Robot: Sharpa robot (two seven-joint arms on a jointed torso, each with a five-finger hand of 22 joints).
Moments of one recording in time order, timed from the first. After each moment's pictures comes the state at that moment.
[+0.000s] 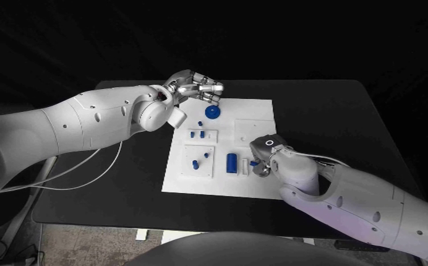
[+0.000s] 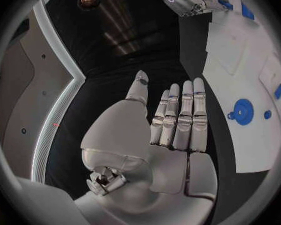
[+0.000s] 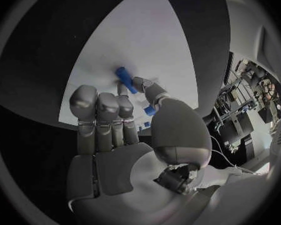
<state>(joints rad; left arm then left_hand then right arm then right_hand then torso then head) 1.22 -0.74 -0.13 1.23 -0.24 -0.06 0.30 1.32 0.03 -0.16 -0.04 0.12 1.01 0.15 0.07 0.06 1.16 0.13 0.06 0.06 1.17 0.12 0.06 0.08 0.09 1.05 0.10 0.23 0.08 0.88 -0.58 0.02 1.50 -2.10 0.07 -0.57 1.07 -0.11 0.46 -0.22 0.53 1.26 0.04 0.06 0.07 1.33 -0.04 1.01 1.21 1.46 -0.08 0.98 1.12 0.06 1.47 -0.10 0.84 1.31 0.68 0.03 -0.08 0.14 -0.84</state>
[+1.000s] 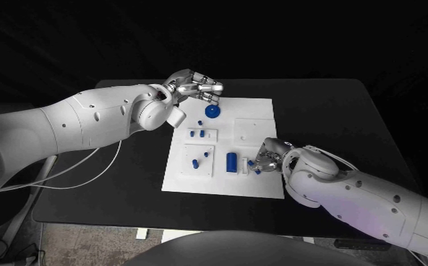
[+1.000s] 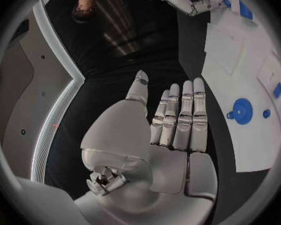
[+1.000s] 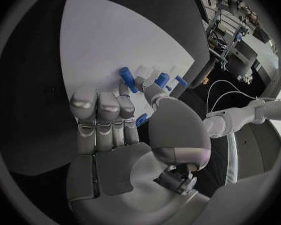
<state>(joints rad) 1.22 -0.74 -0.13 1.23 -0.25 -0.05 0.29 1.32 0.03 -0.16 -0.04 0.12 1.01 0.15 0.07 0.06 1.16 0.13 0.06 0.06 1.17 0.12 0.06 0.08 0.09 1.05 0.10 0.23 0.08 0.86 -0.64 0.06 1.51 -1.52 -0.18 -0.59 1.09 -0.11 0.36 -0.16 0.44 1.28 0.03 0.06 0.09 1.34 -0.05 1.02 1.23 1.46 -0.09 0.98 1.11 0.06 1.46 -0.11 0.85 1.31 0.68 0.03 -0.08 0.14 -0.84</state>
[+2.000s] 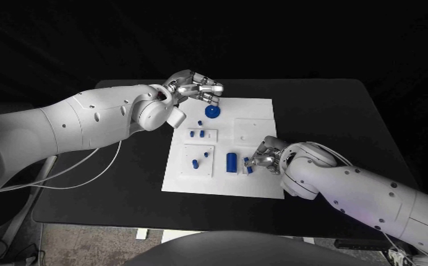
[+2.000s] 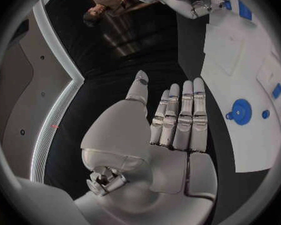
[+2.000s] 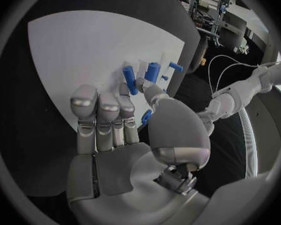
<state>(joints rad) 1.22 -0.74 -0.13 1.23 -0.25 -0.05 0.29 1.32 0.03 -0.16 -0.04 0.12 1.01 0.15 0.07 0.06 1.16 0.13 0.06 0.06 1.17 0.12 0.06 0.08 0.09 1.05 0.10 0.23 0.08 0.87 -0.61 0.09 1.47 -1.28 -0.18 -0.62 1.08 -0.10 0.33 -0.12 0.43 1.27 0.03 0.06 0.08 1.34 -0.05 1.01 1.23 1.46 -0.09 0.98 1.10 0.06 1.46 -0.11 0.83 1.31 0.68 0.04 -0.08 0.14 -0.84</state>
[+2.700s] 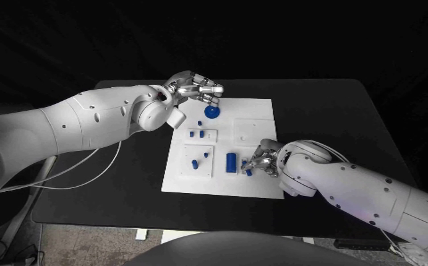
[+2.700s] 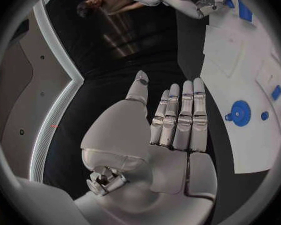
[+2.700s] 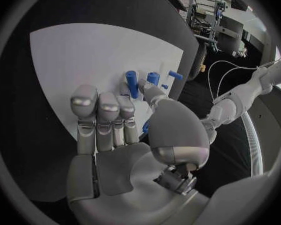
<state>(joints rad) 1.22 -0.74 -0.13 1.23 -0.25 -0.04 0.28 1.32 0.03 -0.16 -0.04 0.11 1.01 0.15 0.07 0.06 1.16 0.13 0.06 0.06 1.17 0.12 0.06 0.08 0.09 1.05 0.10 0.23 0.08 0.88 -0.59 0.10 1.45 -1.26 -0.08 -0.64 1.07 -0.08 0.28 -0.10 0.36 1.27 0.03 0.06 0.08 1.34 -0.05 1.02 1.24 1.46 -0.09 0.98 1.11 0.06 1.46 -0.11 0.82 1.31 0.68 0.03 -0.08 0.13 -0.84</state>
